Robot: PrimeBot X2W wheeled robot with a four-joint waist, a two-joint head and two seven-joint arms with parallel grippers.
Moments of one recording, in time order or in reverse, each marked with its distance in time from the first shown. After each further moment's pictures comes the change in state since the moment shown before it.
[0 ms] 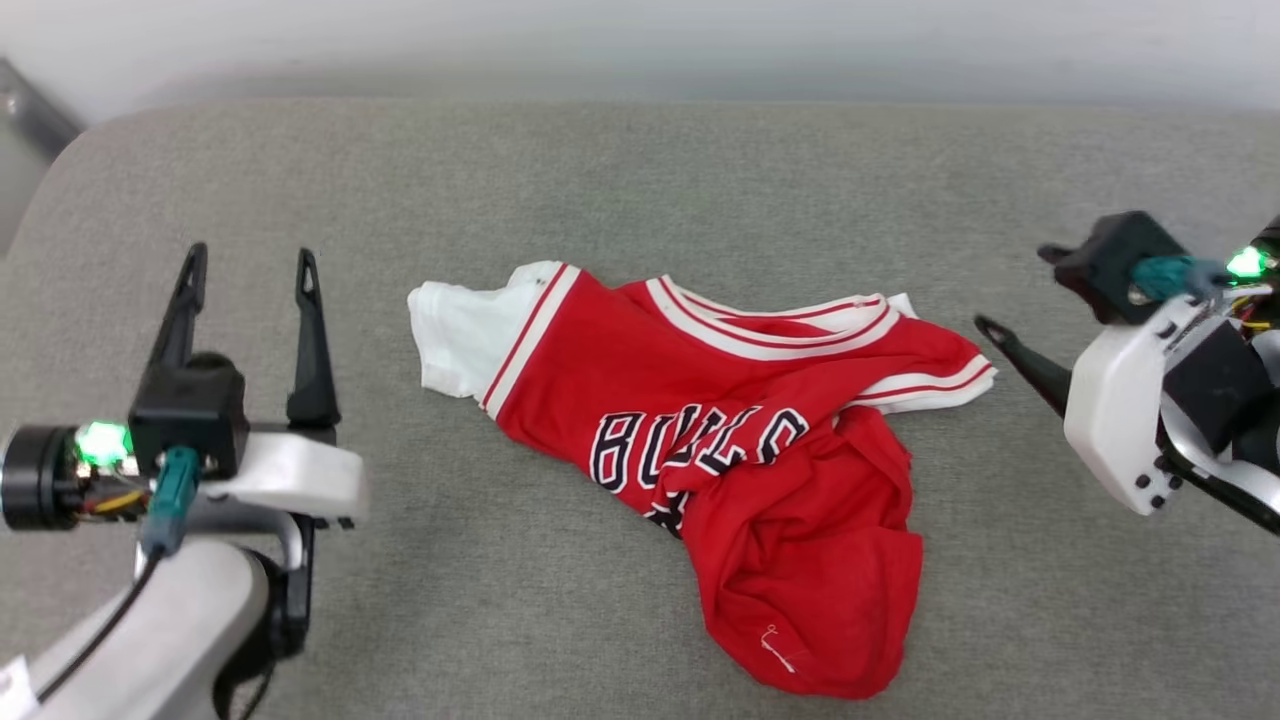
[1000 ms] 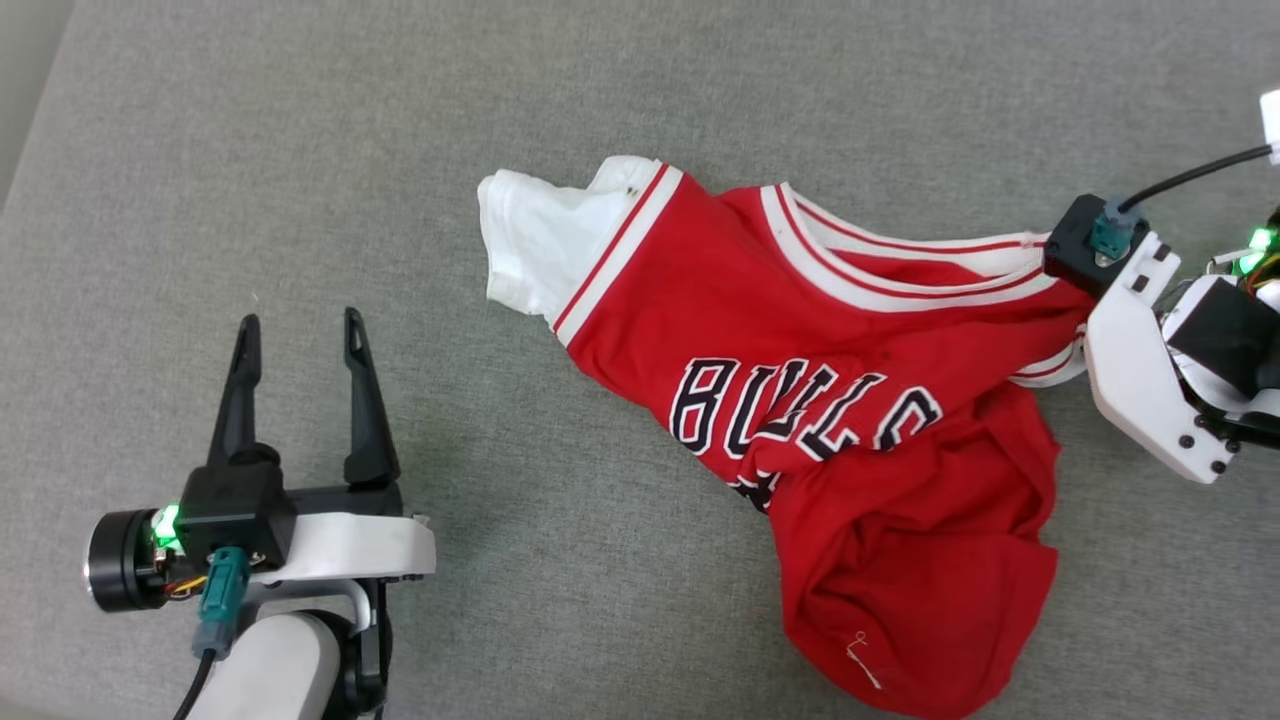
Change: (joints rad) left arm 0.343 -0.436 0.479 -0.021 0.379 -0.242 -0.003; right arm -0.499 -0.160 0.661 0.226 0.362 0.000 0.277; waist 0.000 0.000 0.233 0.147
